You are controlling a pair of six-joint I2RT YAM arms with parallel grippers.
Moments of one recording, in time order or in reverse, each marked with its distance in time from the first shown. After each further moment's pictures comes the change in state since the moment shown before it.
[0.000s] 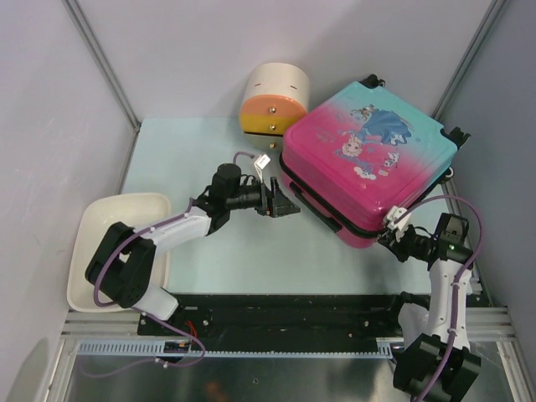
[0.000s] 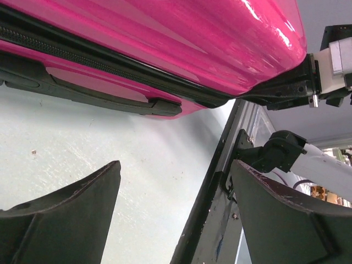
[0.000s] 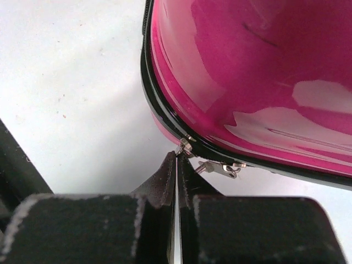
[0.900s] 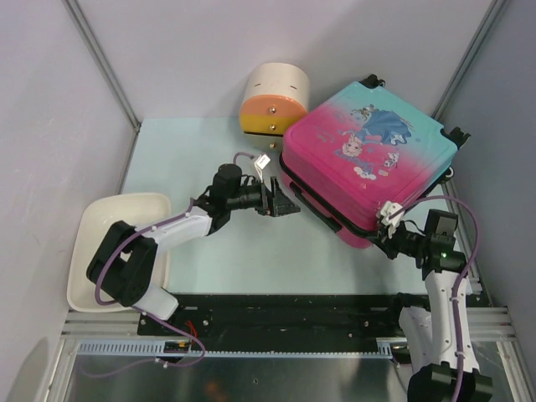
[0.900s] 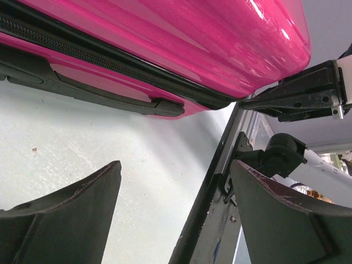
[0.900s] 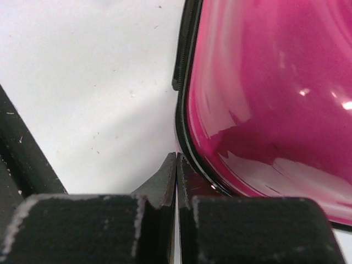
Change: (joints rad) left arm -0.002 0.014 -0.001 0.003 -0.016 -0.027; right arm 0.171 -0.103 -0.004 0.124 0.005 0.312
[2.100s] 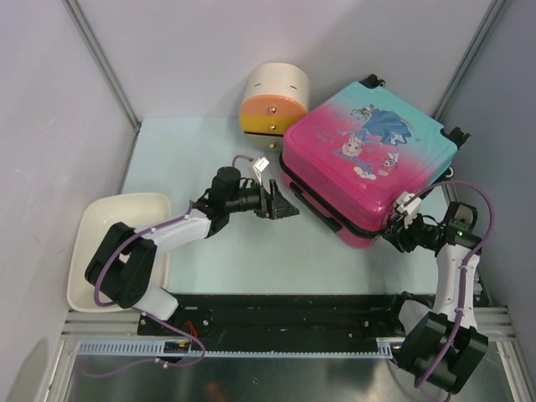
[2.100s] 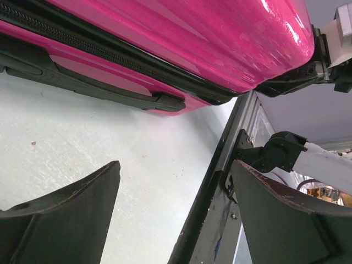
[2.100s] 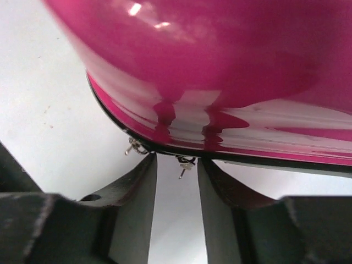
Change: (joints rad) left arm 0.000 -0.011 -0.033 0.020 0.002 0.001; right arm -0.217 0.248 0.124 -0.145 0.003 -0.249
